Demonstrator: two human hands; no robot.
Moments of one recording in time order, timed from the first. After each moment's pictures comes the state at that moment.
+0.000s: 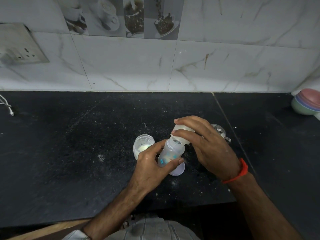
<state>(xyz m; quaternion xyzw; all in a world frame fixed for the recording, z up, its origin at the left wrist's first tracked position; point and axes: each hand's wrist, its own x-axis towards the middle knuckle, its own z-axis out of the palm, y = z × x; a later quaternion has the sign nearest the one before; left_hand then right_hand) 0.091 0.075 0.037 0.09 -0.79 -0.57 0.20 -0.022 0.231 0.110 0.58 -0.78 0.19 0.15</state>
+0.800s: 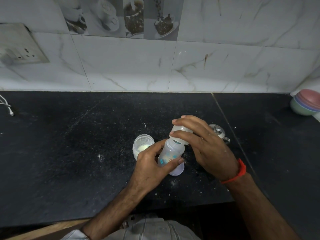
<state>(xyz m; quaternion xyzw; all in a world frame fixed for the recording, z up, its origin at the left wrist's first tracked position) 0.092 0.077 0.041 0.09 -0.80 -0.56 0.21 -0.019 0.231 0.109 0.58 -0.78 0.21 0.14</state>
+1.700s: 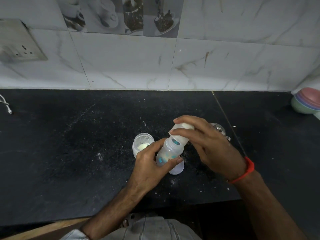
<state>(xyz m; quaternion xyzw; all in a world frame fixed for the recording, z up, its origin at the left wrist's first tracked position) 0.093 0.076 0.037 0.08 -0.79 -0.57 0.22 -0.025 0.237 0.117 0.58 -0.78 0.22 0.09</state>
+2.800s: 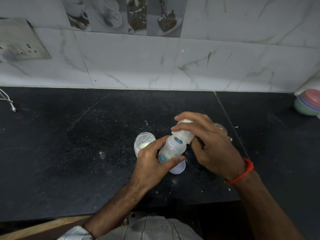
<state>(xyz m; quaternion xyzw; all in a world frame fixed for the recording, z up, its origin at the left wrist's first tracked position) 0.091 0.076 0.039 0.08 -0.79 -0.56 0.24 -0.015 0.228 0.123 0.54 -0.79 0.29 0.09</state>
